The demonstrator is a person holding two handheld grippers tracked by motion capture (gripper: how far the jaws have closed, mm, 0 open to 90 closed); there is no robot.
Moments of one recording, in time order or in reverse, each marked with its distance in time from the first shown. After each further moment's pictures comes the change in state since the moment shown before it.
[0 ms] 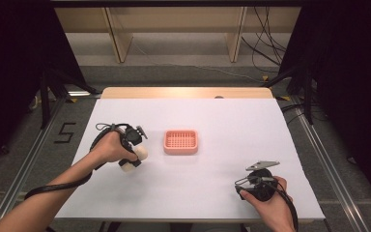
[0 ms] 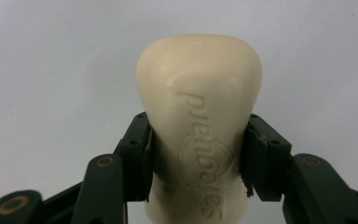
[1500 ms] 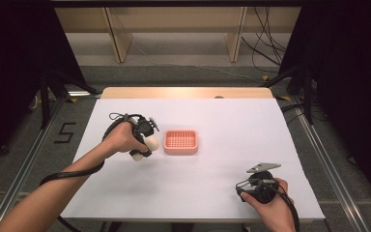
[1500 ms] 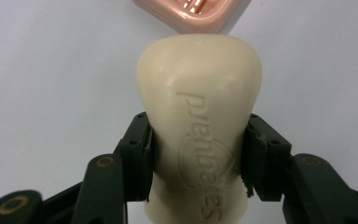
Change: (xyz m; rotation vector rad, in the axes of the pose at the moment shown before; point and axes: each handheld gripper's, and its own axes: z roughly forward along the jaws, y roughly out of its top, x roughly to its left) left arm -0.004 0.040 -0.007 -0.045 0.027 0.119; right arm 0.001 -0.006 -0.002 0.002 0.010 -0.001
